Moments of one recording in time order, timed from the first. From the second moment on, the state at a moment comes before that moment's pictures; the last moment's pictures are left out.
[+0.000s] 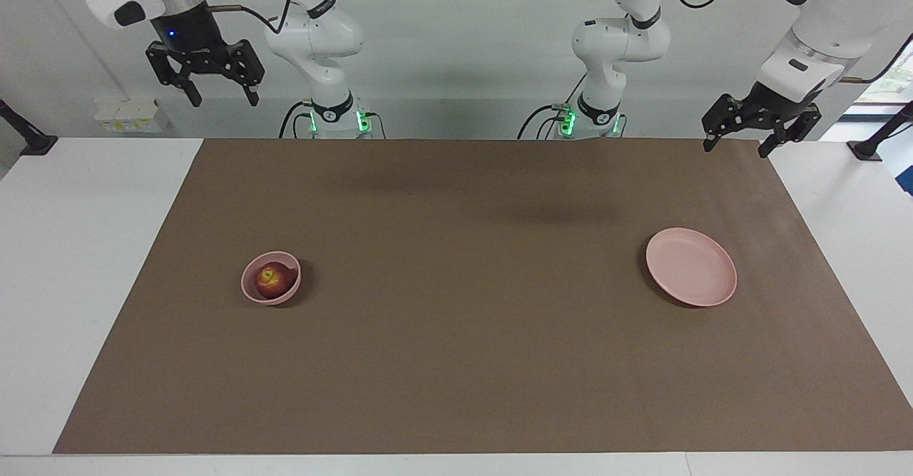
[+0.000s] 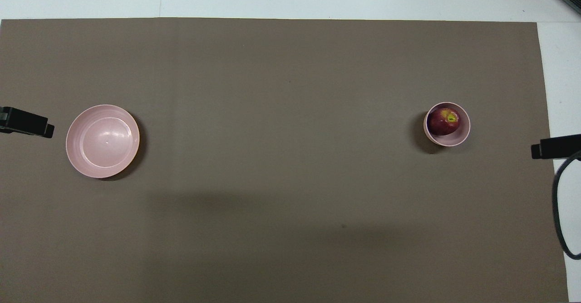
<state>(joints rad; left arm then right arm) -0.07 0.00 0.05 -1.50 -0.03 1.48 0.16 0.02 -0.13 -0.05 -1.57 0.01 1.48 -0.01</state>
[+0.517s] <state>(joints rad) -0.07 -0.01 0.07 -1.50 -0.03 1.47 0.16 0.01 -0.09 -0.05 -1.54 0.01 1.48 -0.01</state>
